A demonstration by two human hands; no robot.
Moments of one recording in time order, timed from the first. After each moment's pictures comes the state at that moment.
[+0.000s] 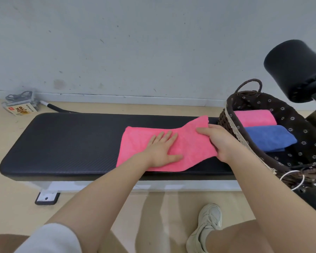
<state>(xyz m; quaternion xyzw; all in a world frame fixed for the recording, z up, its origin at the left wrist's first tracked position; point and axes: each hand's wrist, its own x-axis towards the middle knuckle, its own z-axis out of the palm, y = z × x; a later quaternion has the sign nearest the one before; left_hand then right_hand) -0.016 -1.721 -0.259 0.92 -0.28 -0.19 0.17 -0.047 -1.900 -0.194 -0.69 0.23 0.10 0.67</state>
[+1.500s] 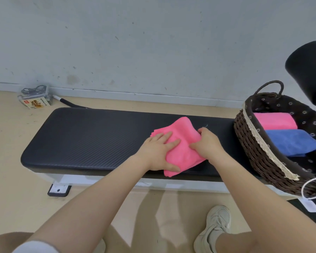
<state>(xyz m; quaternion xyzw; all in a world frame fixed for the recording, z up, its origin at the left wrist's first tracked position) -0.020 -1.668 -0.253 0.94 -0.30 -0.17 0.07 -0.034 -1.840 -0.222 -0.93 0.17 0.09 0.31</state>
